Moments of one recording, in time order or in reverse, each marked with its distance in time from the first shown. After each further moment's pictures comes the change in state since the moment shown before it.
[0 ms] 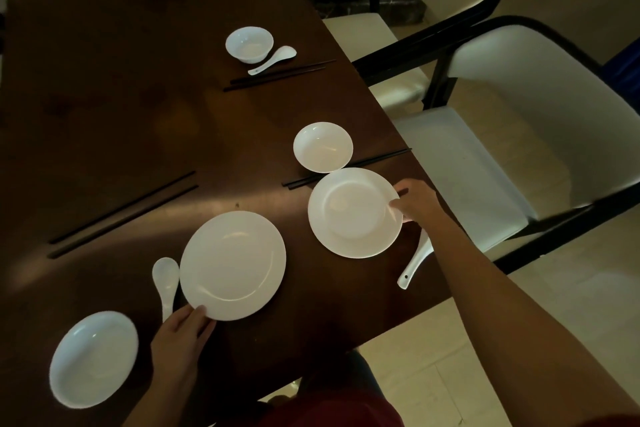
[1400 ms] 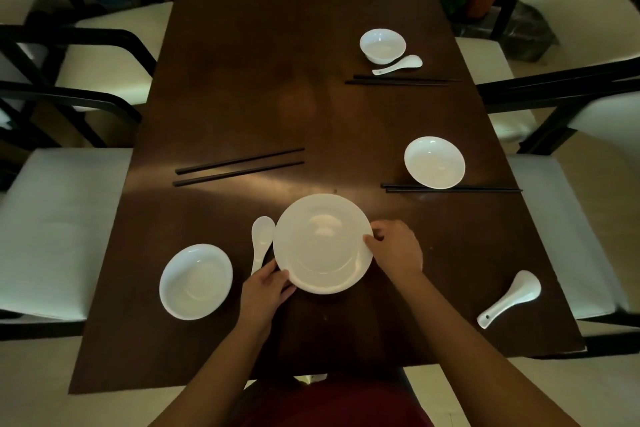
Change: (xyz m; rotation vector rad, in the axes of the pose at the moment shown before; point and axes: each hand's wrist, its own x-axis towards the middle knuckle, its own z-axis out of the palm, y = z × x) left_hand -0.010 0.015 -0.004 -0.112 -0.100 -0.006; right_hand -0.102 -0.096 0.146 -0.263 -0.112 -0.337
